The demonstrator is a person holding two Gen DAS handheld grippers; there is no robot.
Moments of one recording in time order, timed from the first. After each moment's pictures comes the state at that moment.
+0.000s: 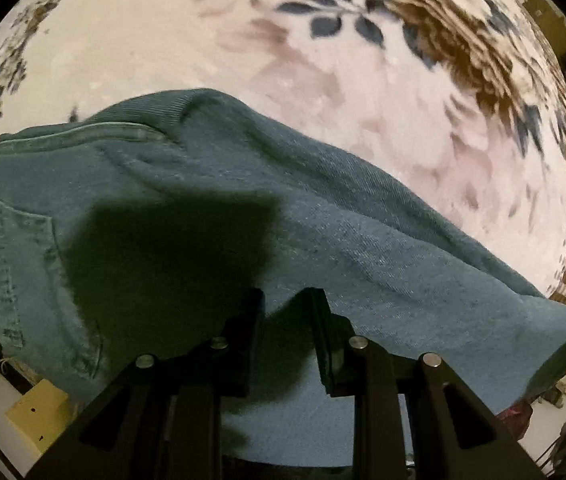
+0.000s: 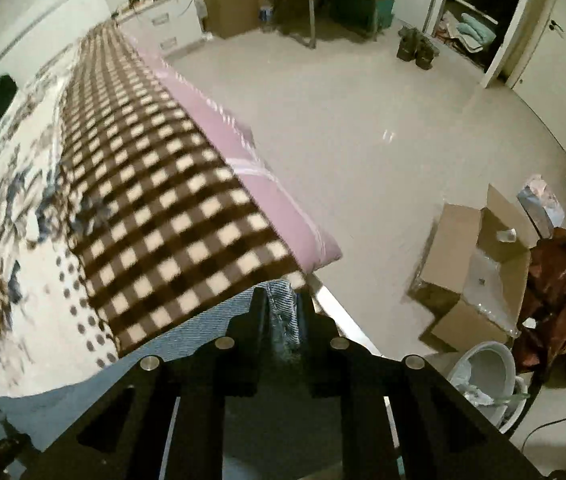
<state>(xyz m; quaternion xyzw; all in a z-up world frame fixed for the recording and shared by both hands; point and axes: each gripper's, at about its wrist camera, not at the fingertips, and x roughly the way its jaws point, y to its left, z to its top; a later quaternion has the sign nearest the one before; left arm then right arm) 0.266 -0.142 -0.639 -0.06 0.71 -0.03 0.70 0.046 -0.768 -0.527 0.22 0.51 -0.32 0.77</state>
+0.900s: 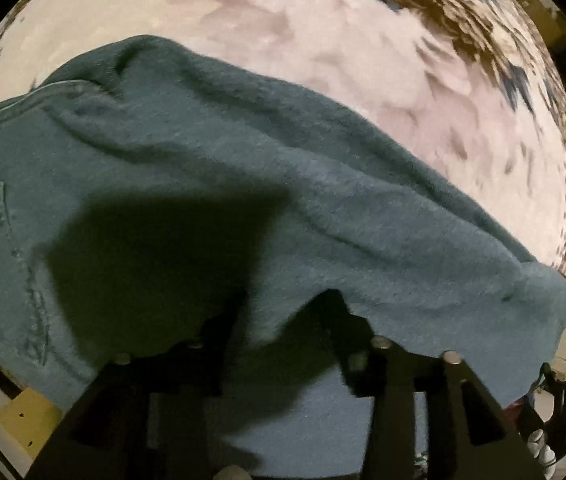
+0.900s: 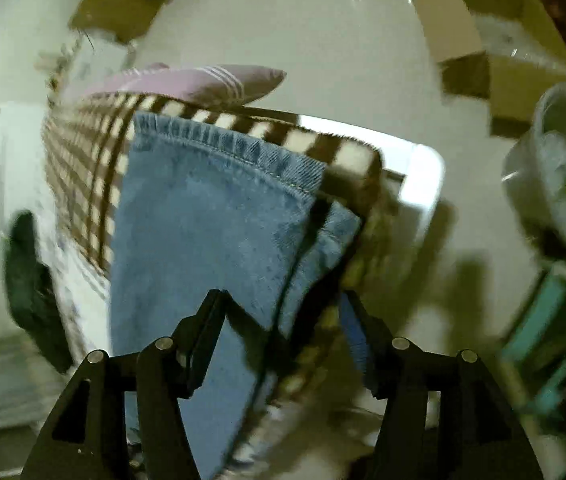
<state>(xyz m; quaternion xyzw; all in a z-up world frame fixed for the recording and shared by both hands) 0.205 -0.190 -0.653 -0.07 0.71 -0.07 0.70 -0.128 -0.720 -0.658 0.60 0.38 -0.28 0.65</state>
